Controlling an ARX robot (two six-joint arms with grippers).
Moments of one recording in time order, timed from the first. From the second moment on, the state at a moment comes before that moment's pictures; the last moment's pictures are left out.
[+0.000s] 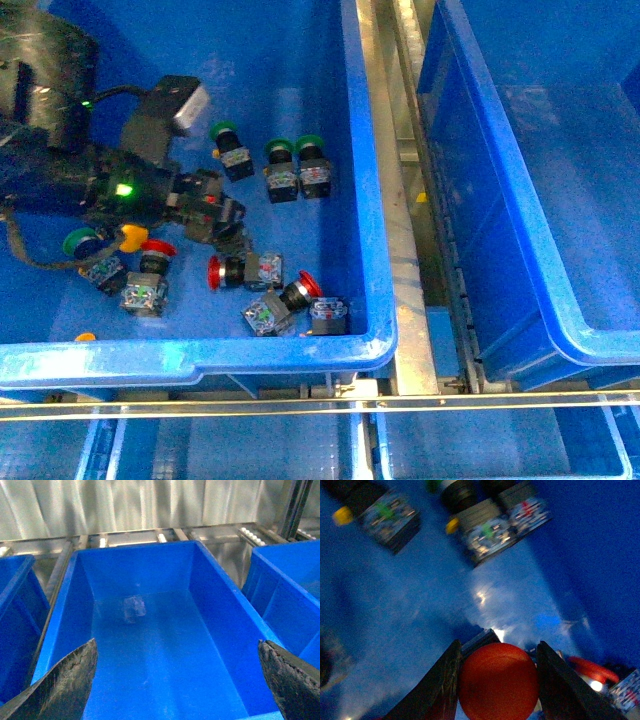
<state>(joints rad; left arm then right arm) -0.19 2.22 1.07 0.42 0.42 0.15 0.00 0.00 0.02 0.00 0.00 0.00</state>
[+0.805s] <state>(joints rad) -0.11 1.76 0.68 0.76 0.50 -0.53 0.00 0.00 0.02 0.00 0.00 0.00</state>
